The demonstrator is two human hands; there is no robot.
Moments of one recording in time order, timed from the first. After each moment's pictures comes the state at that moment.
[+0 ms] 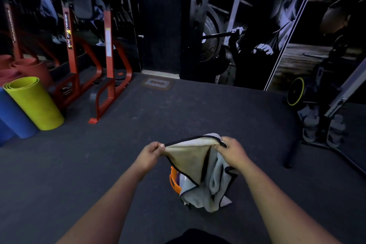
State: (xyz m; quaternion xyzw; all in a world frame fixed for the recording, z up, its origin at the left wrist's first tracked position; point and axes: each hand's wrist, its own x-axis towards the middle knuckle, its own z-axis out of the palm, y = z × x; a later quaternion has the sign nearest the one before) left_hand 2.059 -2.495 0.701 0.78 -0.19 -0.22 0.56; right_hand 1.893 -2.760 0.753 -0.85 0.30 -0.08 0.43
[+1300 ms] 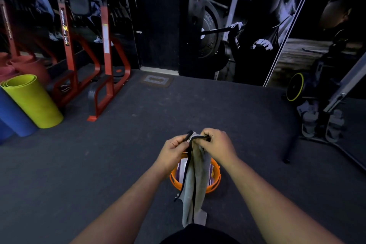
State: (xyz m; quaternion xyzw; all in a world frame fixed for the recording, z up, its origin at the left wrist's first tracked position) left_hand 1.987 -2.553 0.756 0.60 -0.22 -0.29 0.71; right_hand 1.912 -2.721 0.773 -0.91 0.19 -0.18 0.32
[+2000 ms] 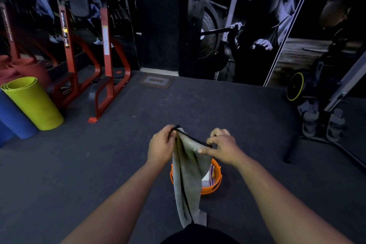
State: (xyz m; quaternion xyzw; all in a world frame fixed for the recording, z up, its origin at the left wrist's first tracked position) left_hand 2.023 -2.540 0.756 0.83 -0.27 0.01 0.49; right_hand 1.899 -2.754 0.763 -0.96 0.11 -0.04 0.23
